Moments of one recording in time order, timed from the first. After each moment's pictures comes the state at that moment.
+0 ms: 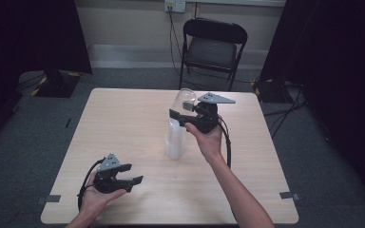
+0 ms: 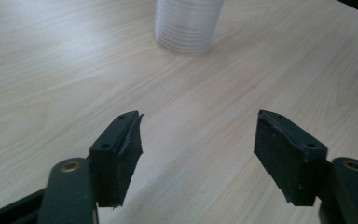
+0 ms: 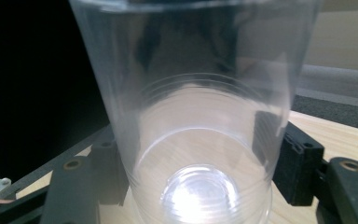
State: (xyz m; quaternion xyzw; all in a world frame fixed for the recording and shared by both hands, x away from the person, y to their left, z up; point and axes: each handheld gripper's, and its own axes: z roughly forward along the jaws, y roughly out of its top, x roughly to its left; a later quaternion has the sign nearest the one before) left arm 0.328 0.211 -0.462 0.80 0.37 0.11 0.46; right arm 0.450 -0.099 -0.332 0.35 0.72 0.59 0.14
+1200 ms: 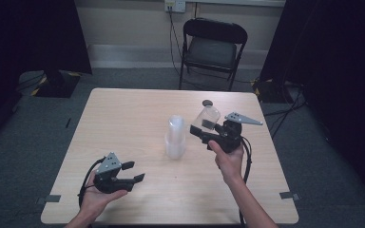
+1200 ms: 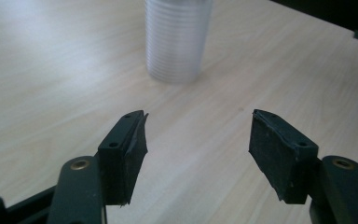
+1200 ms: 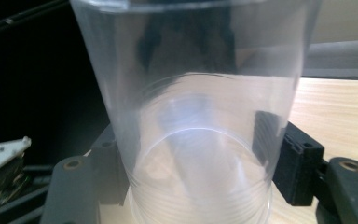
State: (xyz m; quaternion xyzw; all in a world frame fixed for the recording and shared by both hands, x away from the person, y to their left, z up) left arm 0.323 0.206 -0.446 0.79 0.34 0.15 0.49; right arm 0.403 -0.161 -0.359 0.40 0.68 0.61 0.09
